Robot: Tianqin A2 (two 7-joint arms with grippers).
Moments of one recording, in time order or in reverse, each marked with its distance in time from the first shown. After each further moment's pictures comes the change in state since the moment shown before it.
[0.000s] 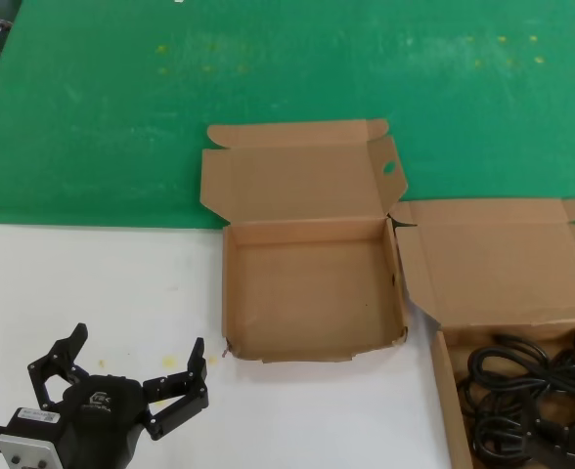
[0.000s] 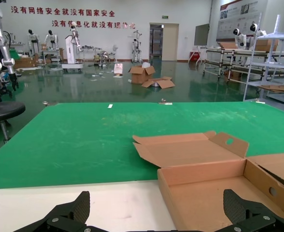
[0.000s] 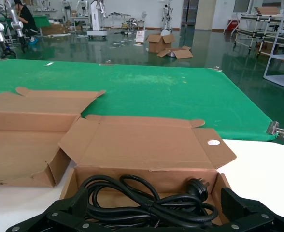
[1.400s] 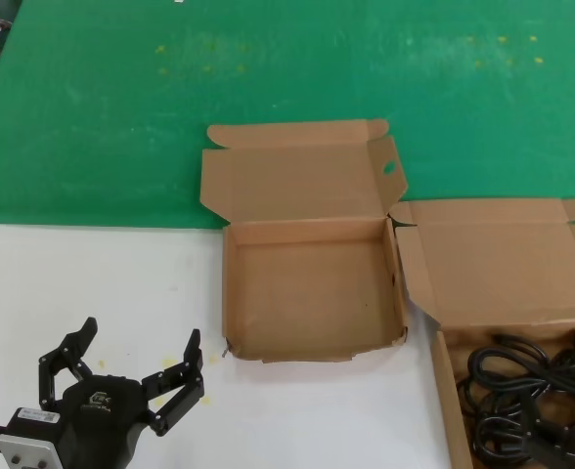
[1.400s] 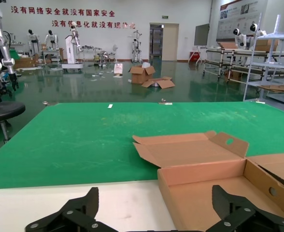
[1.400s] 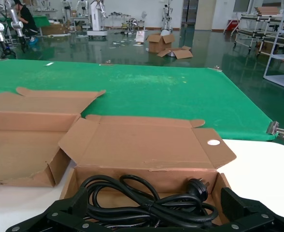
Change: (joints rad) left arm 0.000 0.000 0.000 0.000 0.000 0.000 0.000; right arm 0.000 0.000 0.000 0.000 0.000 0.000 0.000
